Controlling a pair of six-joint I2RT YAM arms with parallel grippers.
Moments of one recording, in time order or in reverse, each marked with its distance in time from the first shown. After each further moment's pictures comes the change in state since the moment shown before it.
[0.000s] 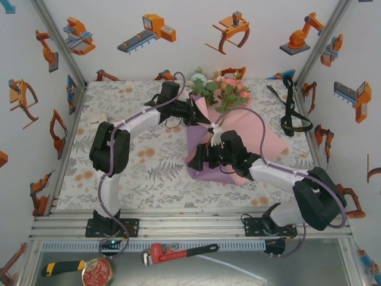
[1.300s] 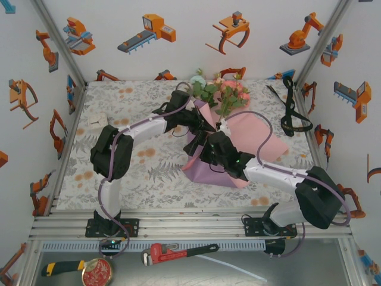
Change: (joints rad) left arm -0.096 -0.046 -0.100 0.032 -0.234 -0.143; right arm 0.148 -0.001 0.108 -0.140 0.515 0.507
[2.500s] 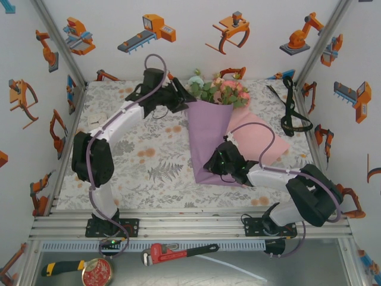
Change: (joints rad) left arm 0.191 -0.171 0.105 -0.167 -0.229 0.261; right arm -0.115 0.027 -0.225 0.086 -0.138 -0.079
